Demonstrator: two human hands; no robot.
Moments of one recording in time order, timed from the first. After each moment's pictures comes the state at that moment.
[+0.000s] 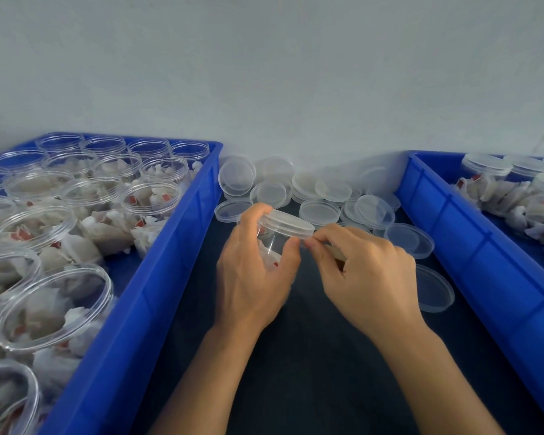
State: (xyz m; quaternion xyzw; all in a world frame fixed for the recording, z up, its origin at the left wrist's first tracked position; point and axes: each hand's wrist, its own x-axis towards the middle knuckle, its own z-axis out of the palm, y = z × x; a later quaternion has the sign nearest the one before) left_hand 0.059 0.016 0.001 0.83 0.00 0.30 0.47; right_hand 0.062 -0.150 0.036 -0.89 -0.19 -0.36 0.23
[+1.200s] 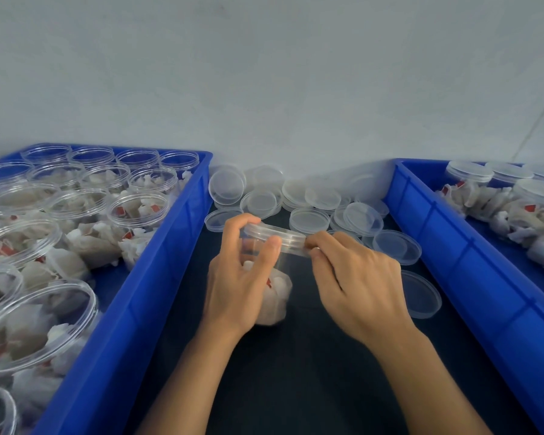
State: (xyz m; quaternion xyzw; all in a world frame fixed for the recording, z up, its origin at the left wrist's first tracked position) left_hand 0.065 0.026 0.001 0.77 -0.03 0.24 0.59; right_hand 0.066 -0.159 0.039 -0.92 -0.20 -0.28 0.19
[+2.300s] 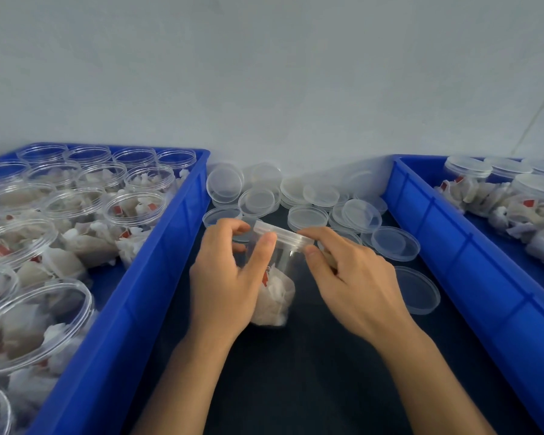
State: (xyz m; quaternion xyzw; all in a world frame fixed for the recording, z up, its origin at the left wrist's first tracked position) left_hand 0.059 0.029 0.006 0.80 -0.01 0.29 0.52; right_hand 0.064 -0.162 0.041 -0.93 -0.16 -0.15 0.28
